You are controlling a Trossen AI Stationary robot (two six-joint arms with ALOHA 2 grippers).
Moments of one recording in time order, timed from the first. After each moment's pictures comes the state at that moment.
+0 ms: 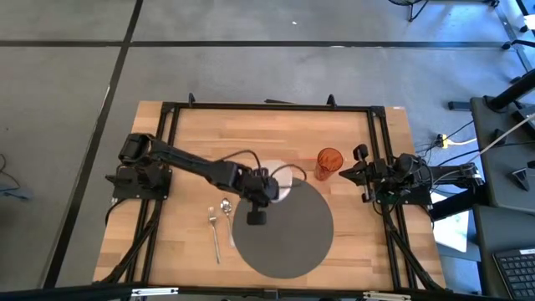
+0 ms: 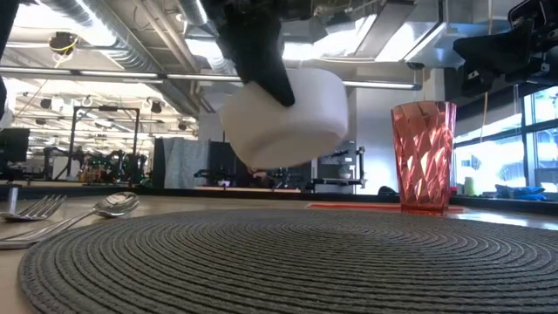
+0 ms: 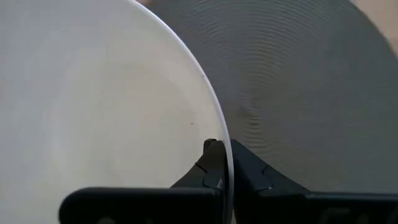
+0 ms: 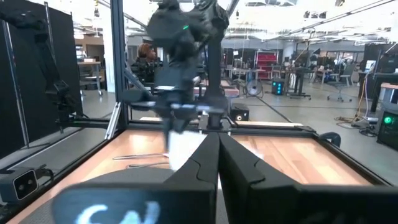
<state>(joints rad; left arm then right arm) -0.20 1.80 1.38 -0.56 -0.06 -0.18 0.07 0.00 0.01 0.15 0.01 -0.03</state>
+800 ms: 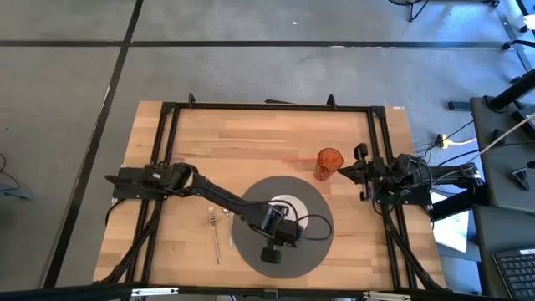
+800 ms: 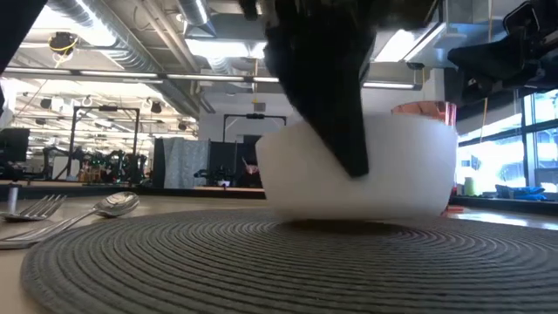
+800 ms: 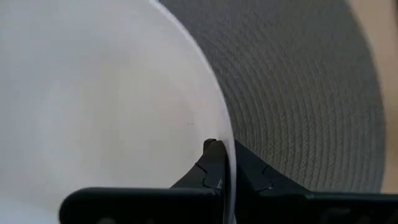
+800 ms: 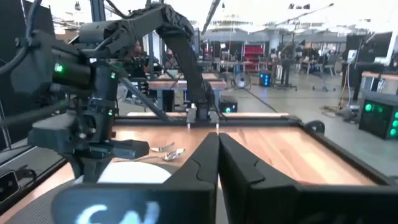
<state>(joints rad) -0.36 2.30 1.95 -0.86 -0.03 -0.19 0.07 0.00 0.01 0.11 0.07 0.00</state>
